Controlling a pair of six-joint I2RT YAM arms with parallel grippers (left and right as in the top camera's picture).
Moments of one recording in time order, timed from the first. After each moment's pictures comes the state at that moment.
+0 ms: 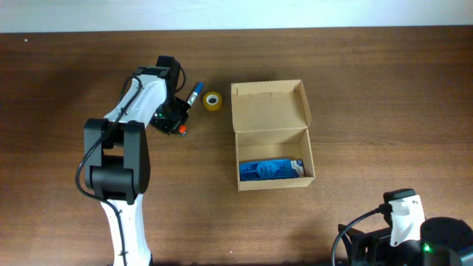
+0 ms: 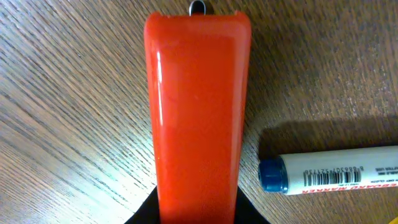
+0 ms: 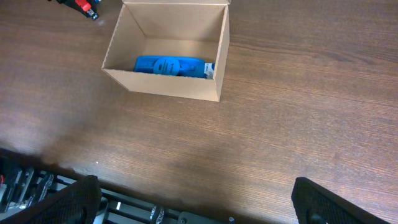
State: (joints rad) left arm -0.13 2.23 1.69 -1.05 0.04 -1.11; right arm 0.30 0.53 1.21 -1.52 -0.08 0.17
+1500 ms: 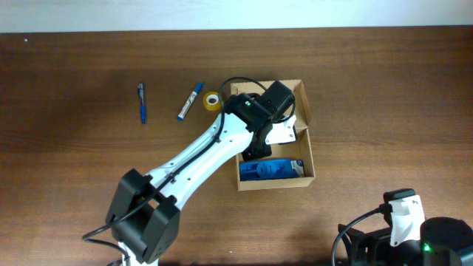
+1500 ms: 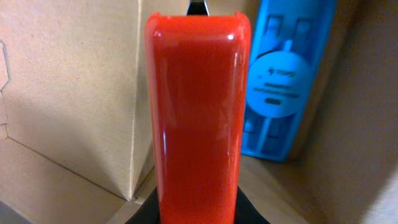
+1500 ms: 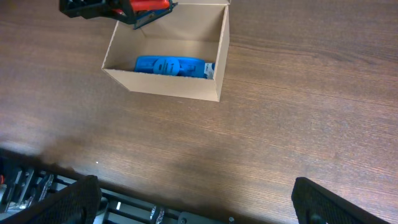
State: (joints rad) left arm -0.75 1.95 1.68 -1.11 -0.11 0.64; right arm 0.30 0.53 1.21 -1.52 -0.08 0.17
